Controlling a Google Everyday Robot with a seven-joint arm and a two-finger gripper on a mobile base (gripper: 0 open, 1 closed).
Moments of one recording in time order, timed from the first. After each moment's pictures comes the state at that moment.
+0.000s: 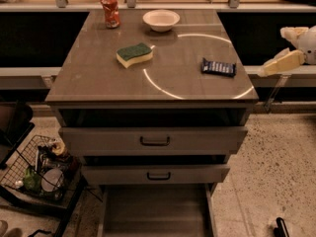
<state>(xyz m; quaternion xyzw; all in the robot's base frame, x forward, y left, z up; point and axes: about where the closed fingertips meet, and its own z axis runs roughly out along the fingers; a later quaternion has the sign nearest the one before) 0.666 -0.326 0.911 -0.43 0.74 0.15 0.49</state>
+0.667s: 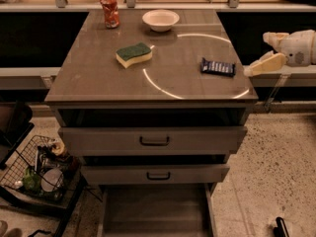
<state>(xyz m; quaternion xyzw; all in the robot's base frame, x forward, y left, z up) 0.698 -0.301 0.885 -0.43 0.72 0.21 0.50</state>
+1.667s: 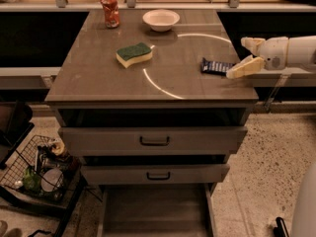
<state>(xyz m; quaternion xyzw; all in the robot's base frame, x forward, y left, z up) 0.723 -0.254 0.858 -0.45 0.68 0.27 0.51</state>
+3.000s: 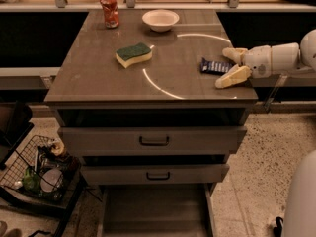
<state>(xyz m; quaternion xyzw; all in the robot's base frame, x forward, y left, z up) 0.714 -0.213 0.818 -0.48 0.68 0.31 0.46</state>
